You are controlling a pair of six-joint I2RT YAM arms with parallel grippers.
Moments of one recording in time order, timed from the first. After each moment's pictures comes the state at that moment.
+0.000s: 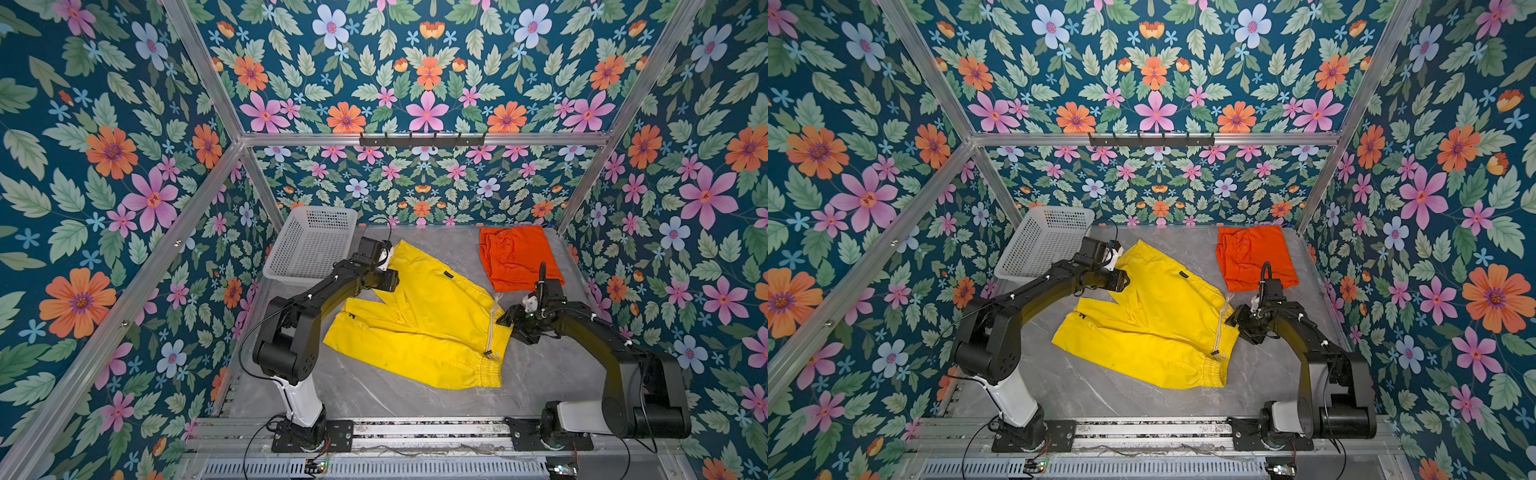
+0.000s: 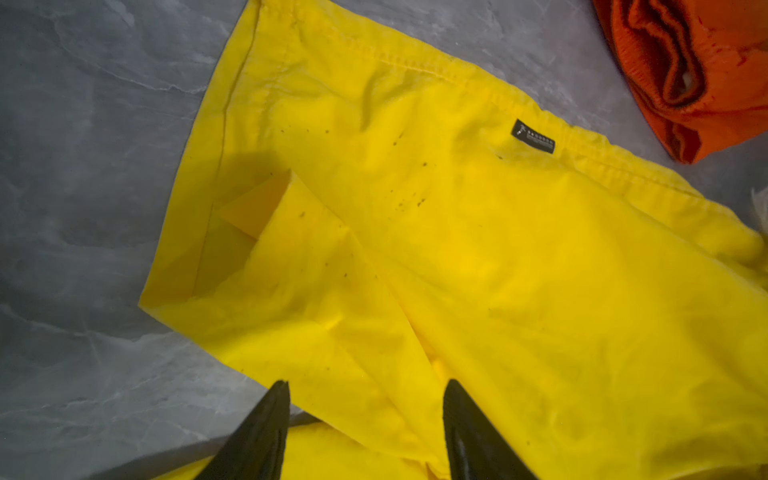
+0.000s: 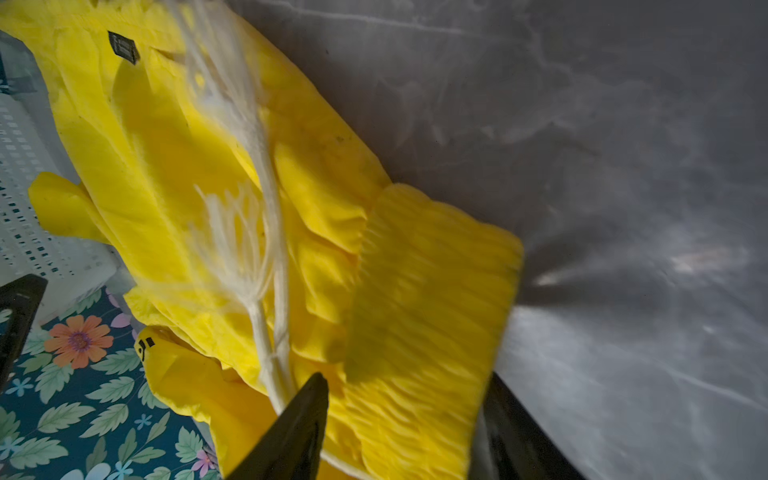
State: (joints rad) left arm -0.42 1.80 1.30 -0.40 0.18 -0.14; right arm -0.02 1.42 0.74 -0.54 -0.47 0.63
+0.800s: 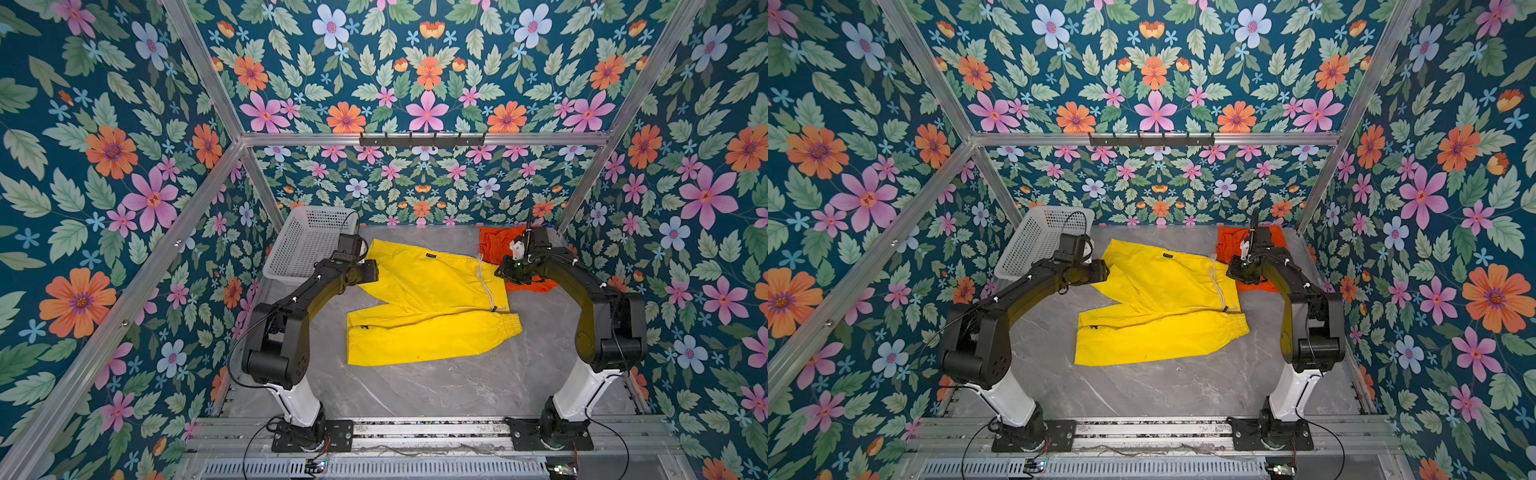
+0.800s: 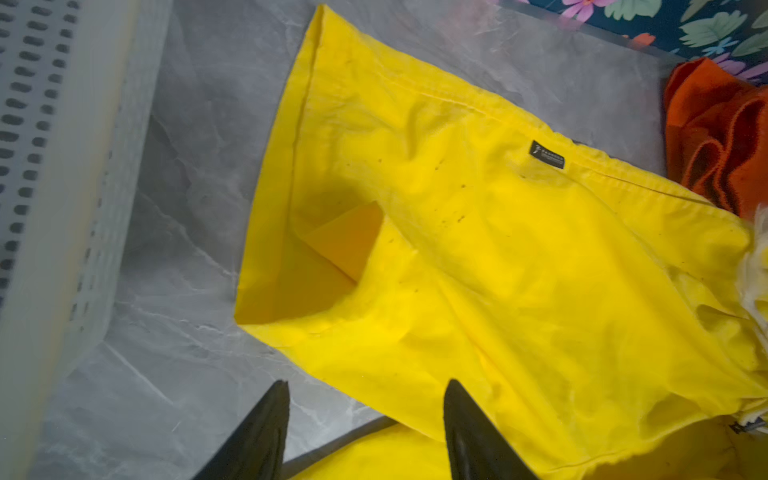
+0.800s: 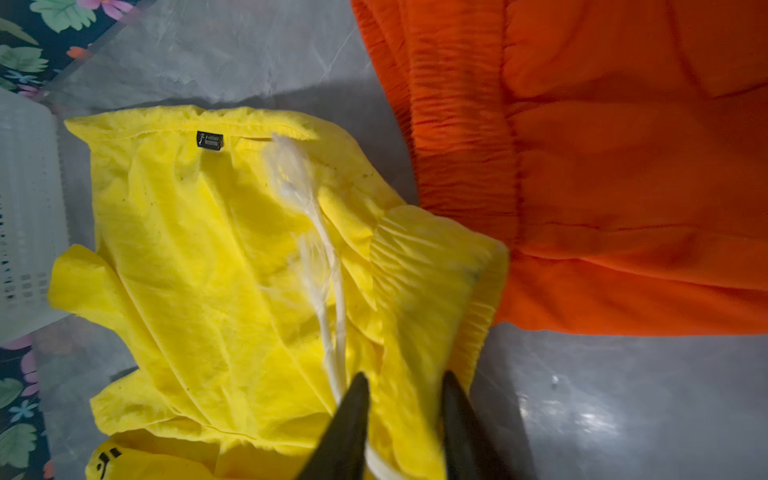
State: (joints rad) left arm -0.27 1.72 1.24 -0.40 0.12 -0.34; right arm 0.00 1.79 1.40 -0.66 -0.28 0.30
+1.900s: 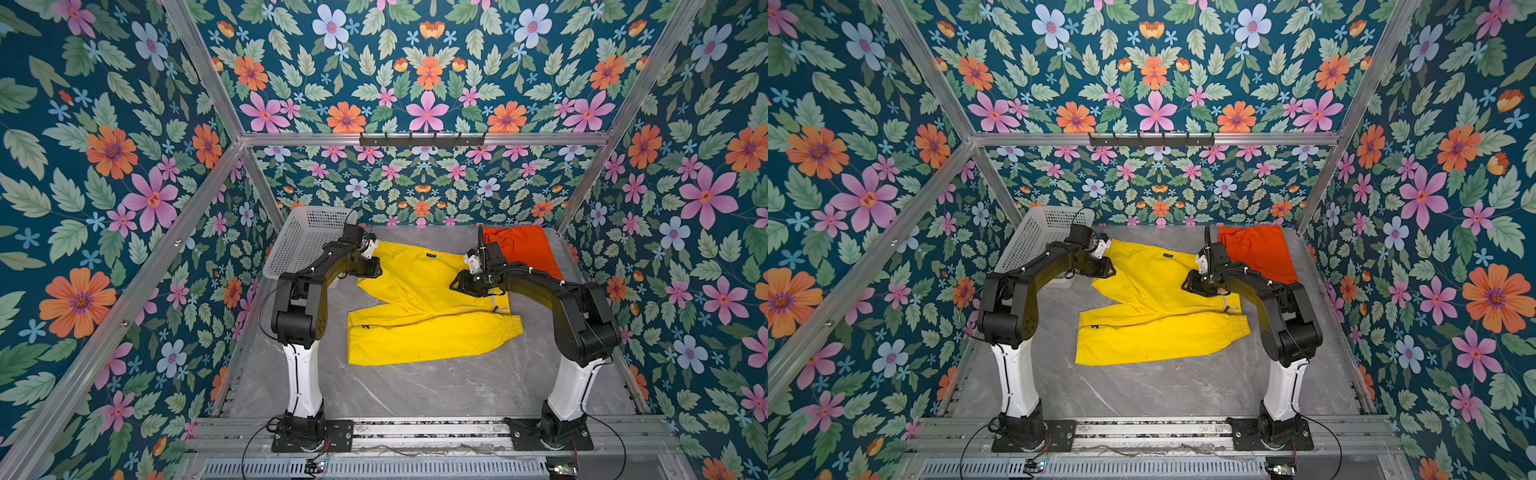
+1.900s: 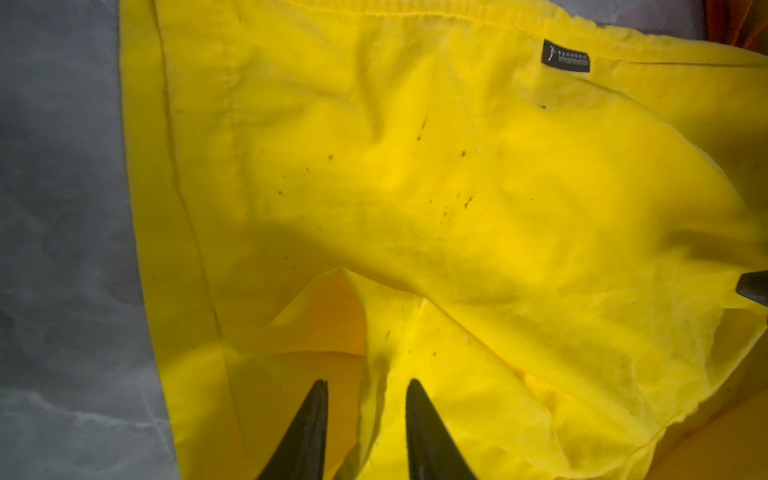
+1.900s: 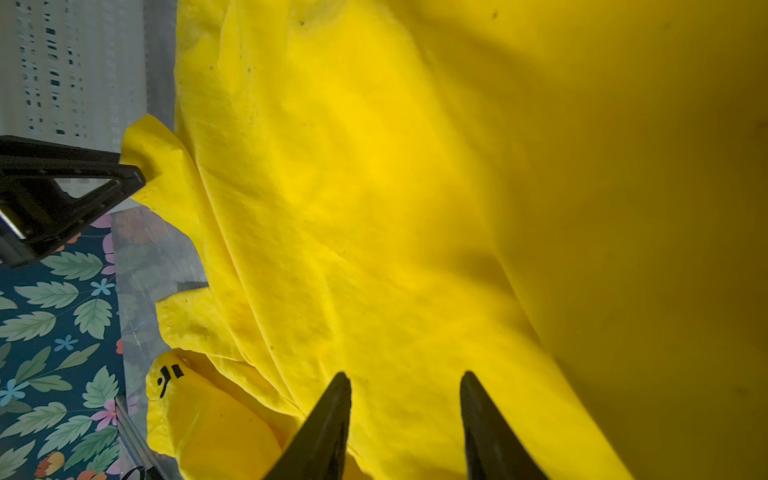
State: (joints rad) left arm -0.23 2.08 1.60 -0.60 0.35 -0.01; right arm 0.30 1.91 1.28 -0.36 -0.43 0.45
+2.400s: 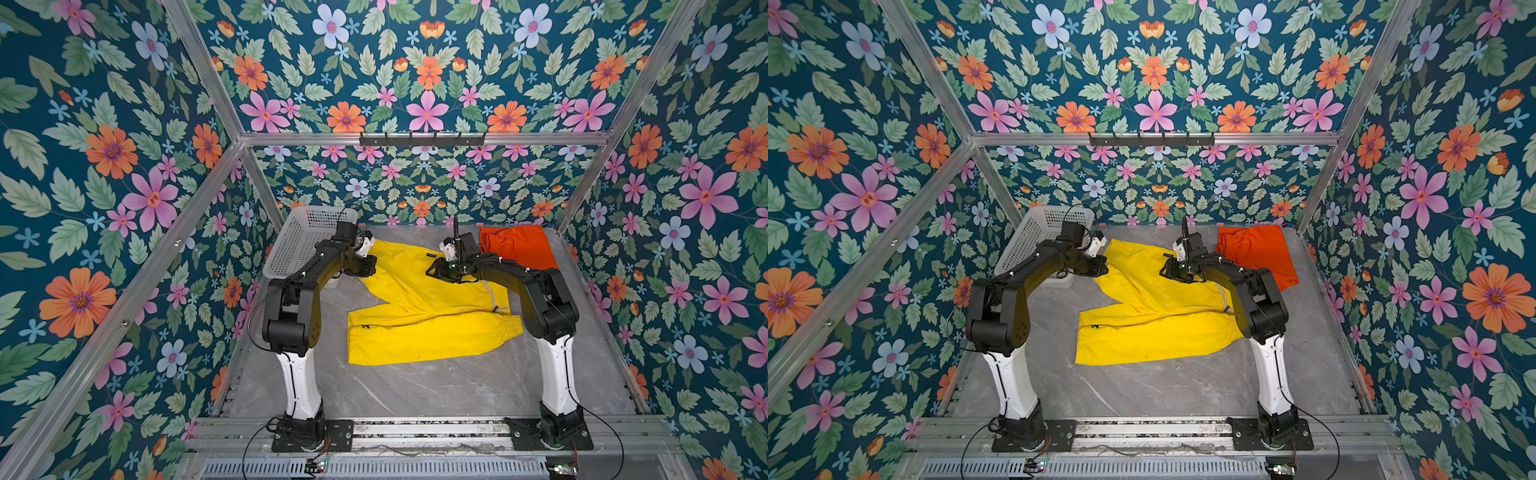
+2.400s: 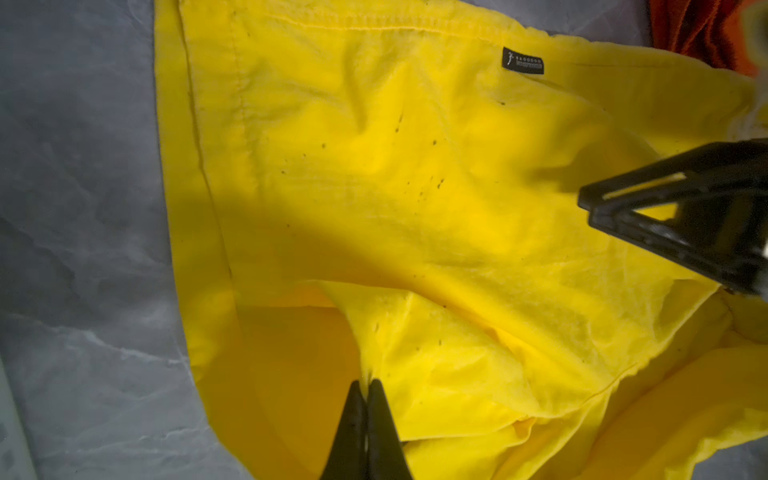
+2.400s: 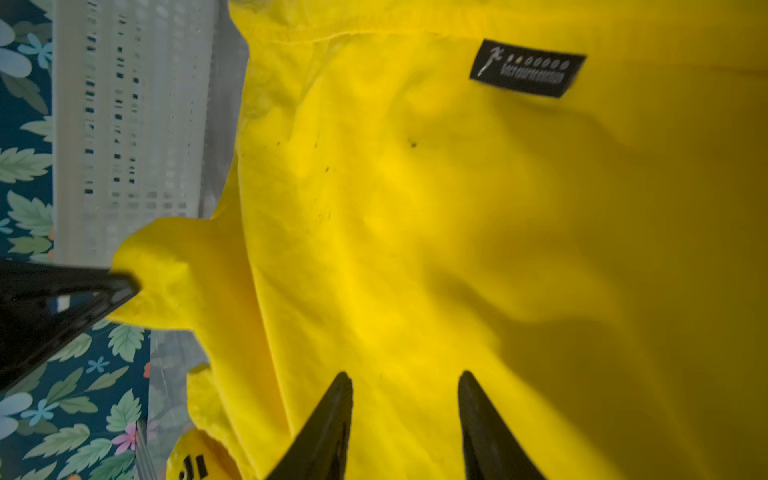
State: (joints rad) left arm -0.21 1.97 1.54 -0.65 0.38 0.02; right arm 0.38 2.24 1.63 -0.27 -0.44 0.53
